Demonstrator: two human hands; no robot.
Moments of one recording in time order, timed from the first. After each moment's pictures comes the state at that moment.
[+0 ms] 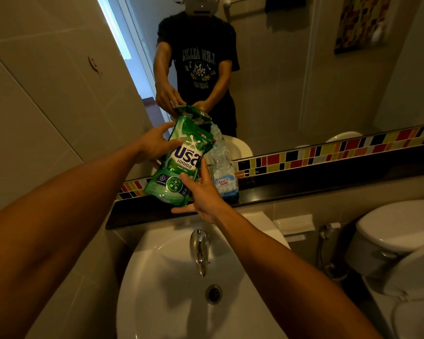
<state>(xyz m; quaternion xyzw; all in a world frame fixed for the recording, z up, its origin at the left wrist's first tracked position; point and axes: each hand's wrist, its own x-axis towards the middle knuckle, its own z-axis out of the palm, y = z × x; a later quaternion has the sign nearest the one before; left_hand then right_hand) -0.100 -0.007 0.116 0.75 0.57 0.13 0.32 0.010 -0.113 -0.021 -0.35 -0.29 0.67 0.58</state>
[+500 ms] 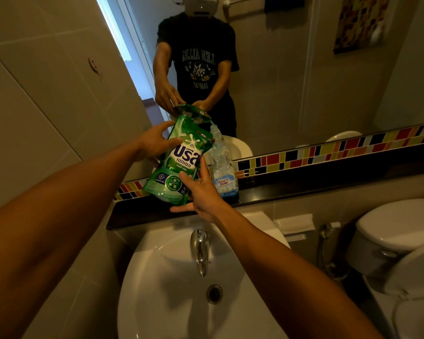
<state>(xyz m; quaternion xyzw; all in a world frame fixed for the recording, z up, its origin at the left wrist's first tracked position) -0.100 -0.008 0.122 0.75 0.57 0.12 0.32 0.010 -0.116 -0.015 -0.34 -0.30 0.67 0.58</state>
